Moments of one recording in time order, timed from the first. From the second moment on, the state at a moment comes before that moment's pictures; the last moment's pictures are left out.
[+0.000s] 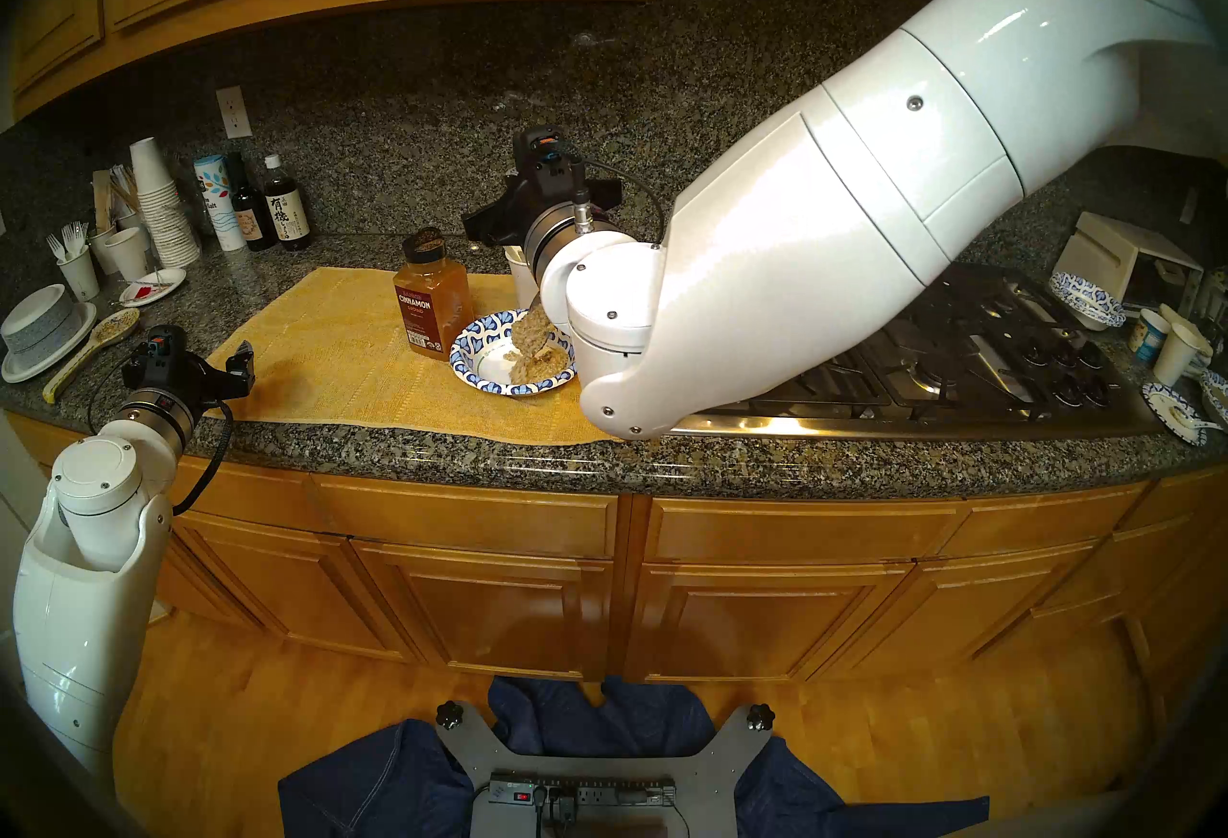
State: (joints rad) left arm 1.97 -0.93 -2.03 -1.96 -0.46 0.36 0.14; right arm 0.73 -1.60 -0.89 -1.91 2.09 -0.84 -0.99
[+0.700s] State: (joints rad) left arm 1.97 -0.93 -2.03 -1.96 -0.46 0.36 0.14; right arm 0.80 -1.77 -1.08 -1.90 2.09 -0.93 -0.90
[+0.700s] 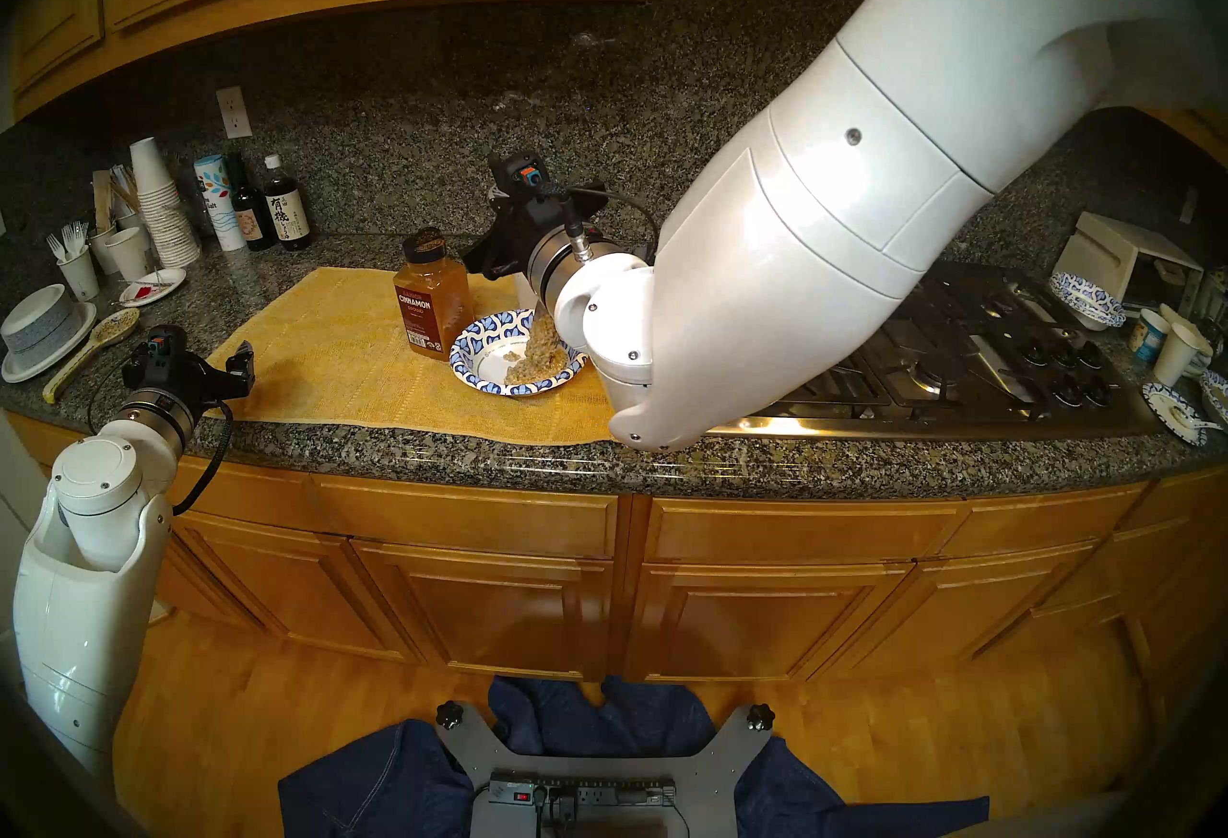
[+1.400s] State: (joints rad) left arm 1.97 -0.93 -2.03 -1.96 -0.46 0.36 0.14; right arm 0.83 -1.91 -1.14 -1.80 2.16 -0.95 -0.87
